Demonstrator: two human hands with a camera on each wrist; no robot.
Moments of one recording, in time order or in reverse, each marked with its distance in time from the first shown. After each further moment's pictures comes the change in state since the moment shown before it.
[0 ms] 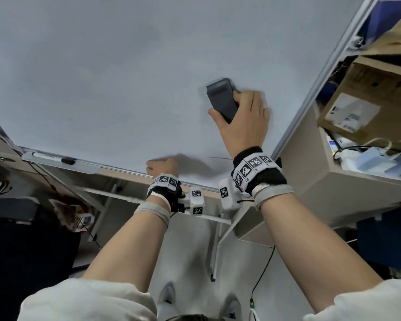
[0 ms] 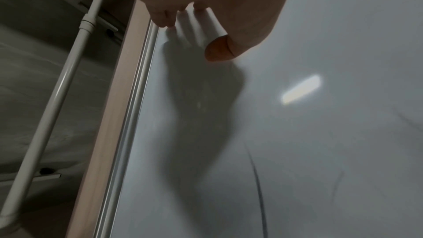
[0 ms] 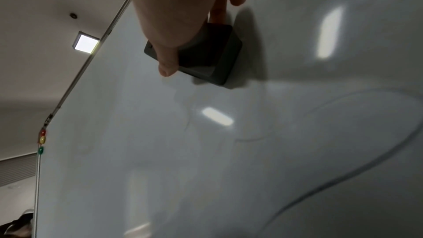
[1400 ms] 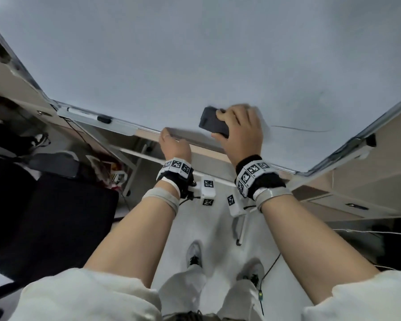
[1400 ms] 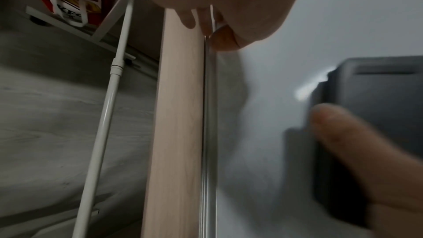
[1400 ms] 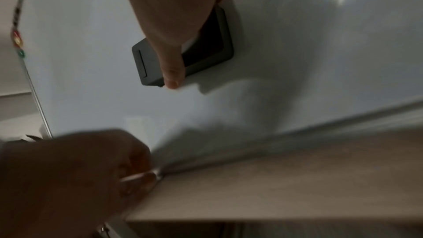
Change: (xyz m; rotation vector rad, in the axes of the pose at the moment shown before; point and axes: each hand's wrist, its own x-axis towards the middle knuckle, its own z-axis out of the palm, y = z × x) left_hand 0.113 -0.055 -0.063 0.016 -0.034 0.253; right_hand -0.123 -0.040 0.150 -0.018 -0.339 -0.242
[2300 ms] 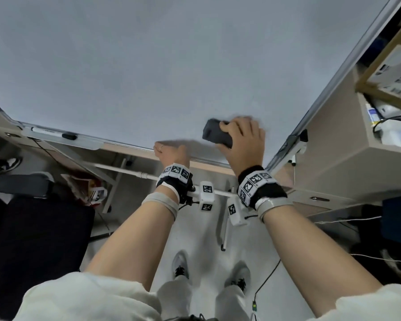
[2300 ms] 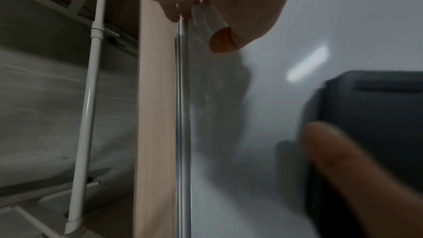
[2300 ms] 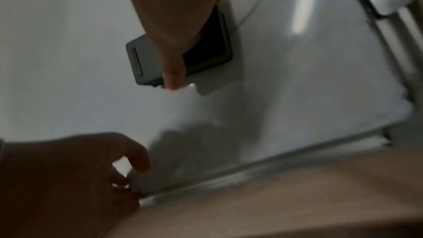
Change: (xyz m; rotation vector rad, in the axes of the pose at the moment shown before) left_hand -0.081 0.032 0.074 -0.072 -0.060 -0.134; right_hand -0.040 0.086 -0.078 -0.080 0.052 0.123
